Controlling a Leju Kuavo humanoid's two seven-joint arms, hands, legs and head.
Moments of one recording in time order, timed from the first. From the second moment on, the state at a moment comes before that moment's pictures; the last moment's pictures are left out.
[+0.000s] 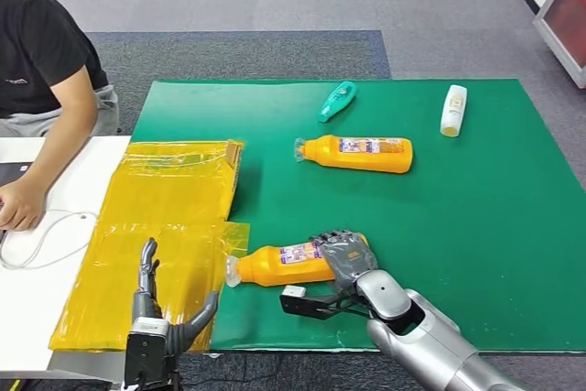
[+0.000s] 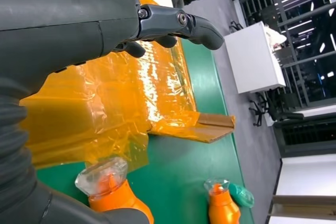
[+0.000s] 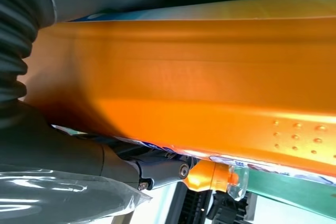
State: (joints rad) left arm 0.24 -0.07 -0.22 -1.53 -0.27 0.63 -0.63; right arm -0.41 -0.17 0.93 -1.06 1.04 0.11 0.12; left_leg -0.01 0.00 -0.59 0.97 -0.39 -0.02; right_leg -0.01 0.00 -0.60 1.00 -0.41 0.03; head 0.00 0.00
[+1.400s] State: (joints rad) left arm 0.15 -0.07 -0.22 -1.56 0.04 0.45 -0.70; right arm -0.27 0.03 0.77 -1.14 0.42 -0.13 -0.36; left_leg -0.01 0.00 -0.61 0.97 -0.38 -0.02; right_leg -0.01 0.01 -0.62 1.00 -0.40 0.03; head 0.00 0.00
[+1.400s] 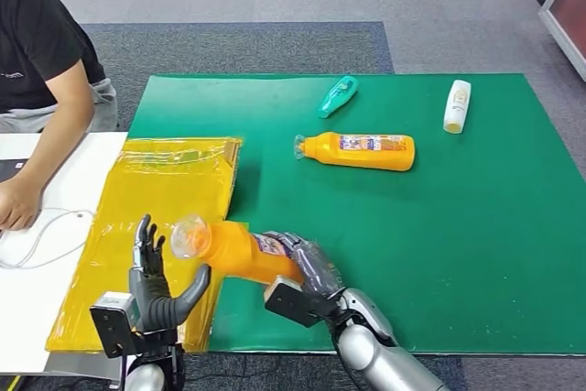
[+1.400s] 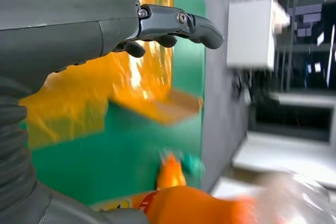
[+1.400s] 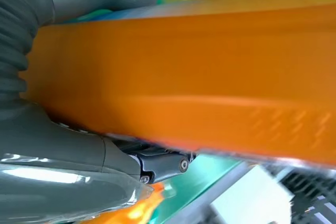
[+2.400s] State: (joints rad) left arm 0.04 -0.03 -0.37 -1.58 -0.10 0.39 -0.70; right arm -0.39 0.07 0.88 -1.24 0.34 -0.06 -0.37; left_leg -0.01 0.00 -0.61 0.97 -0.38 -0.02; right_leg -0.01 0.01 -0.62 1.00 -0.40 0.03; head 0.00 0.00
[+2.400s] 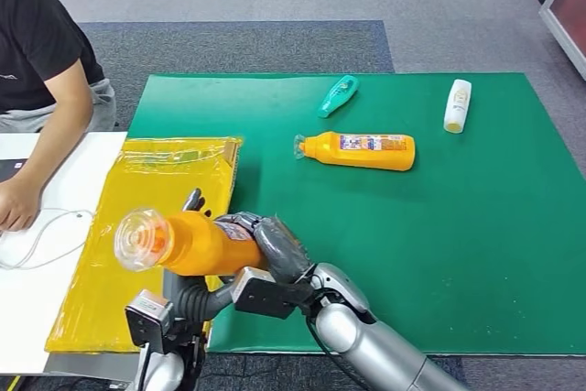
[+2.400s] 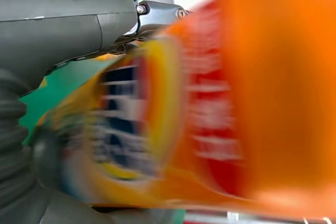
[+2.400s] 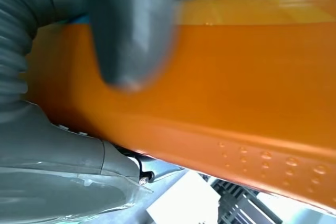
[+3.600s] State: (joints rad) left arm 0.05 0.01 -0.37 -1.64 -0.07 0.40 -0.70; right arm -0.39 0.07 0.91 -1.23 0.32 -0.03 -0.39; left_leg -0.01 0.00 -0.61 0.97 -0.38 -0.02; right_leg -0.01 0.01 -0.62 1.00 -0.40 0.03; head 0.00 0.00
